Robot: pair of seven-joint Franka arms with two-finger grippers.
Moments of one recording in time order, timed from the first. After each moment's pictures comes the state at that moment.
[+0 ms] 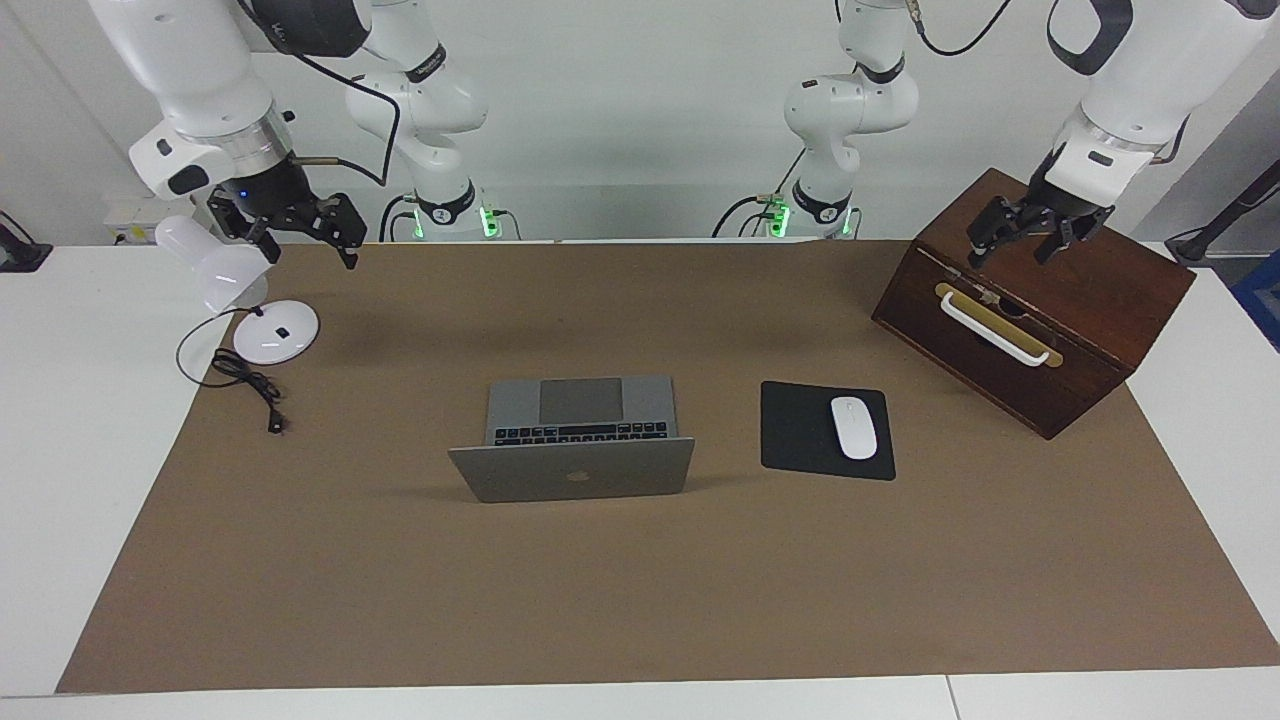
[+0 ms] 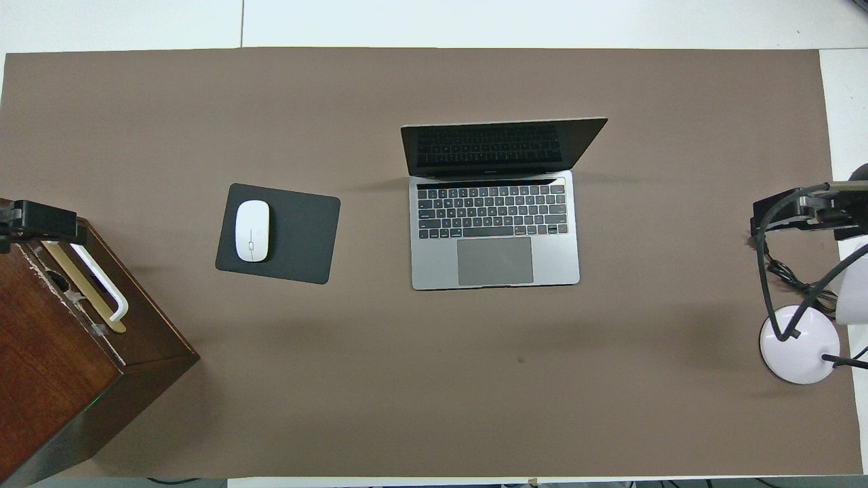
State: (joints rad) left arm 0.04 -0.08 -0.01 -1.69 -0.04 1.57 0.01; right arm -0.01 -0.06 0.01 -1.64 -0.03 1.51 0.10
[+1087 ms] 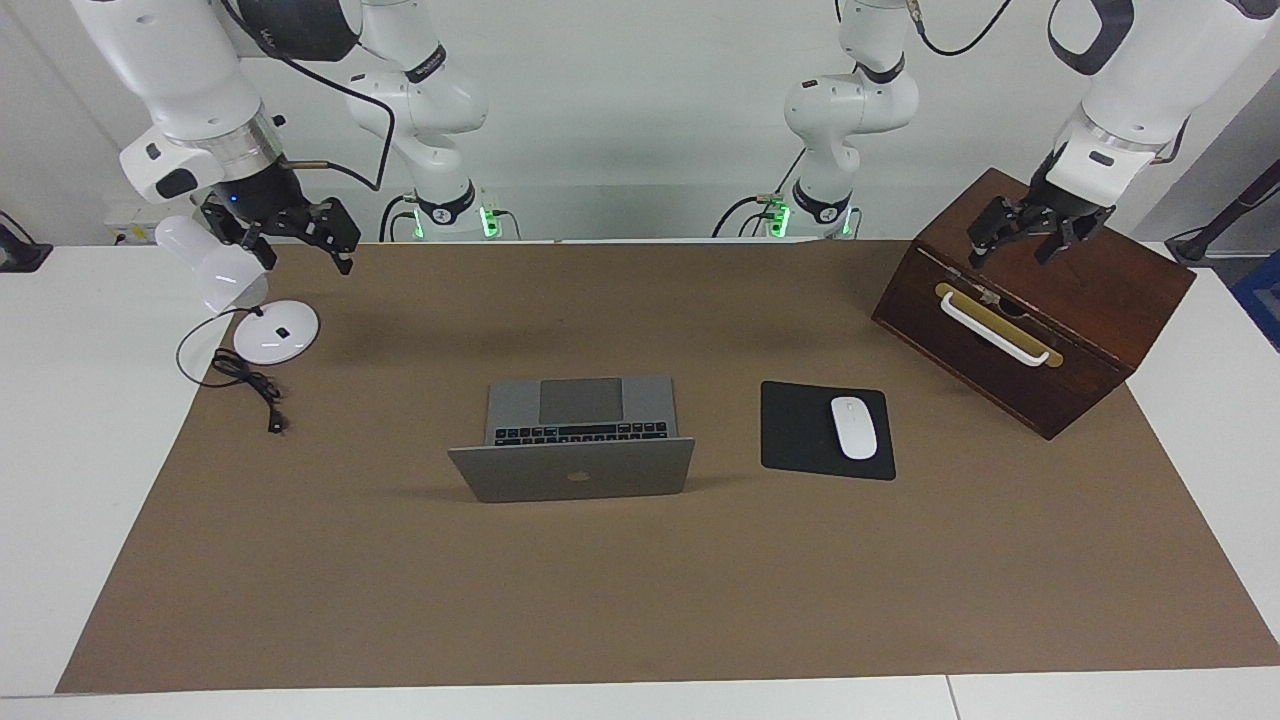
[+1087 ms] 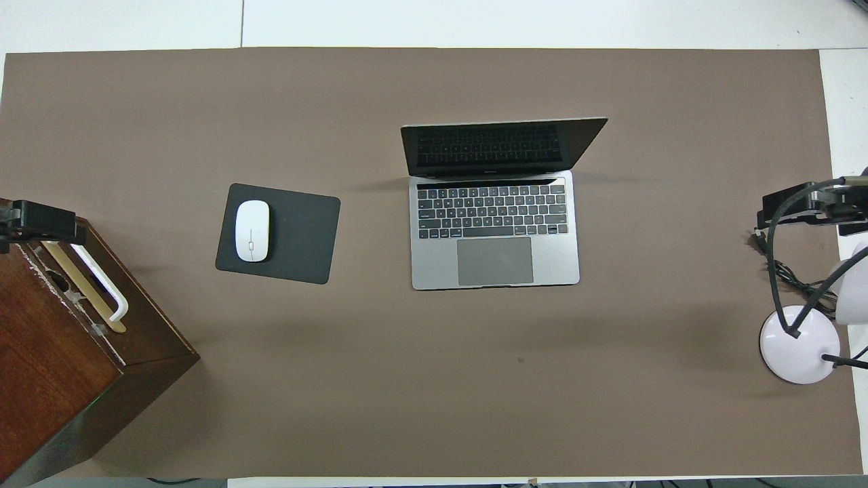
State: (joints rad) left arm 0.04 -0.08 -0.01 -1.69 -0.04 1.57 0.01; right arm -0.04 -0.06 0.01 -1.65 -0.01 1.55 0.09
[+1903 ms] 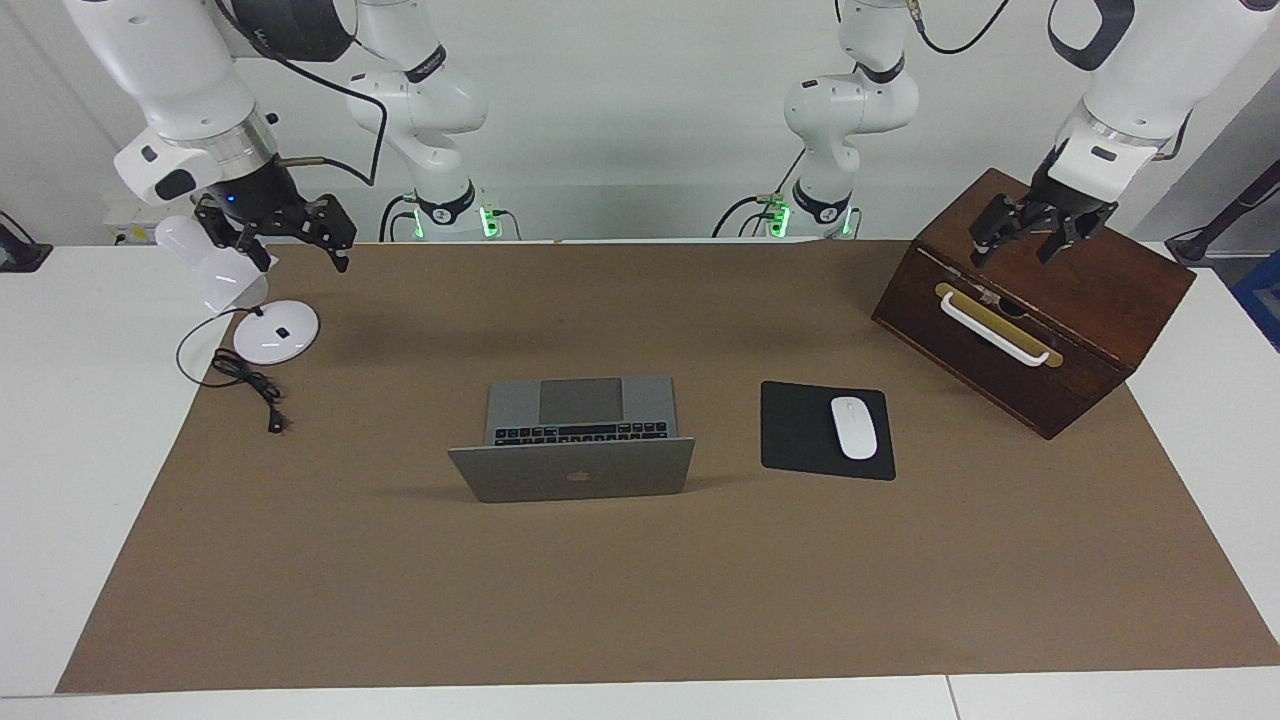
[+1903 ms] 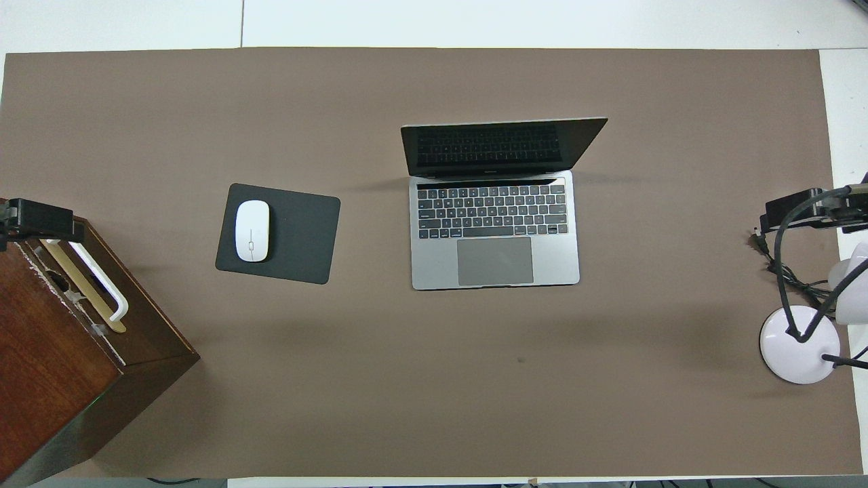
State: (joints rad) left arm 0.04 -0.09 -0.01 -1.69 -0.04 1.58 0.00; right arm -0.05 -0.06 0.01 -1.65 -0.01 1.55 -0.02
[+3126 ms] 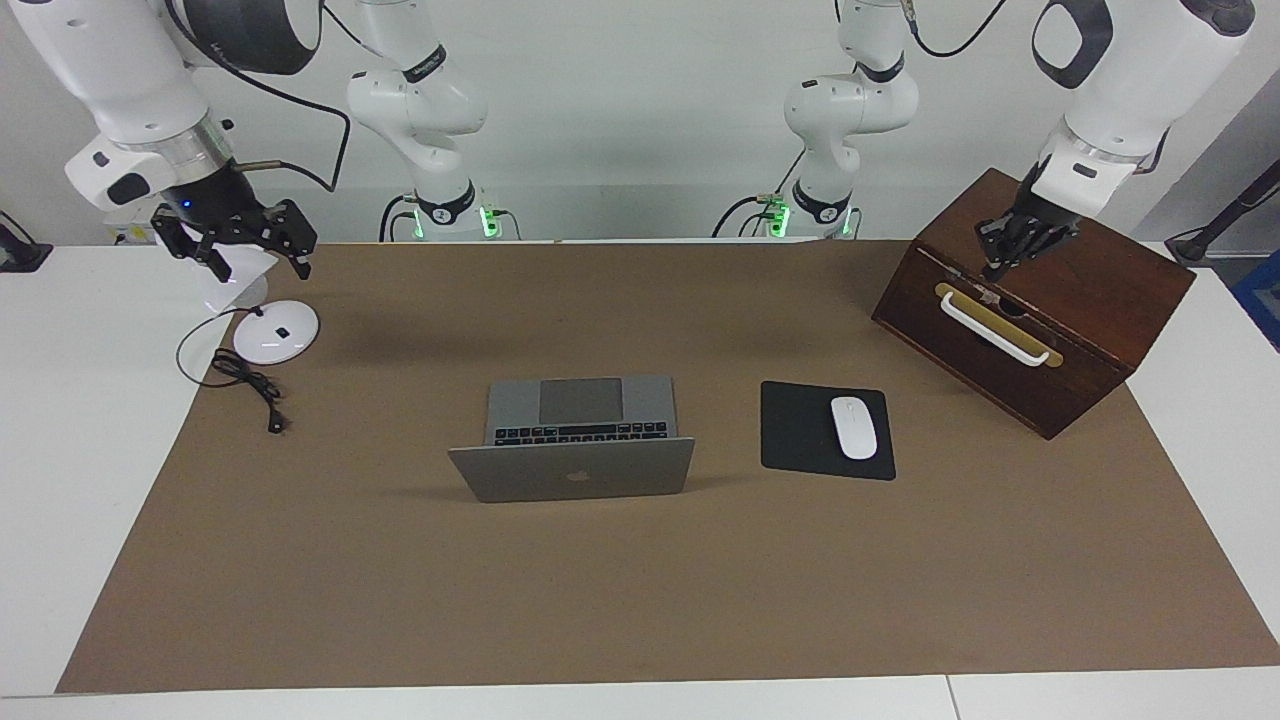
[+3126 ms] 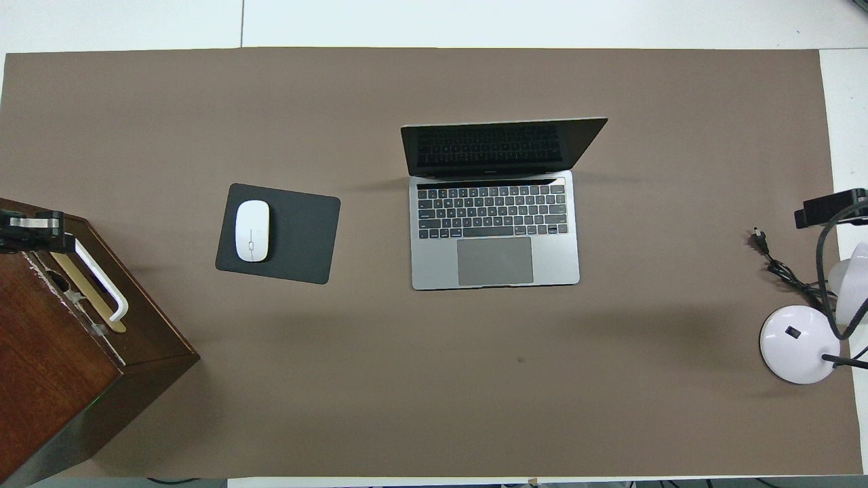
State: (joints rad) left arm 0.03 -0.12 -0.03 -1.81 -0.05 1.69 -0.02; right arm -0.12 -0.07 0.00 -1.69 -0.01 1.62 -0.13
